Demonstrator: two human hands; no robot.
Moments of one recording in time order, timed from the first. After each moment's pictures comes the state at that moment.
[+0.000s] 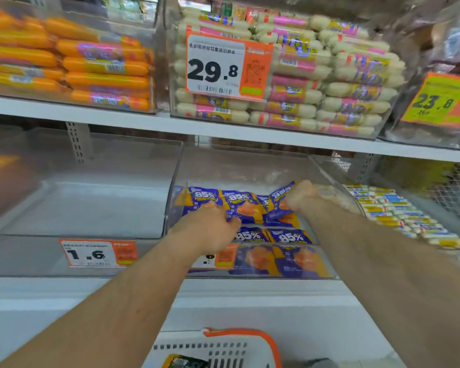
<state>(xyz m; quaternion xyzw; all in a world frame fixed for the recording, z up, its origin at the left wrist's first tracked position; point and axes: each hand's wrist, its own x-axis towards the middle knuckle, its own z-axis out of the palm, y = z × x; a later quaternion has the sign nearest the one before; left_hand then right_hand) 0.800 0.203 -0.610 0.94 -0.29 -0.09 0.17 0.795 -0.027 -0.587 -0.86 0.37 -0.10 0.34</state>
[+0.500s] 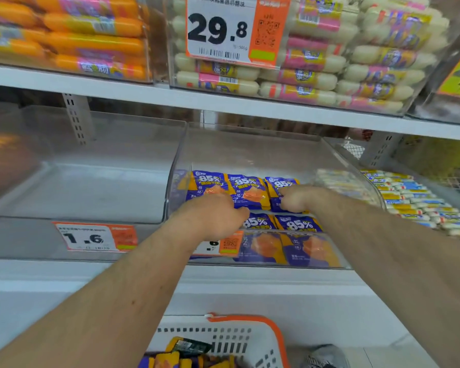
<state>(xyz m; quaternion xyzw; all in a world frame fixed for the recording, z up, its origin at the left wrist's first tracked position) 0.793 0.200 -0.602 0.94 -0.26 -0.12 0.17 0.816 -0.029 -0.619 -0.97 0.18 0.18 -0.05</state>
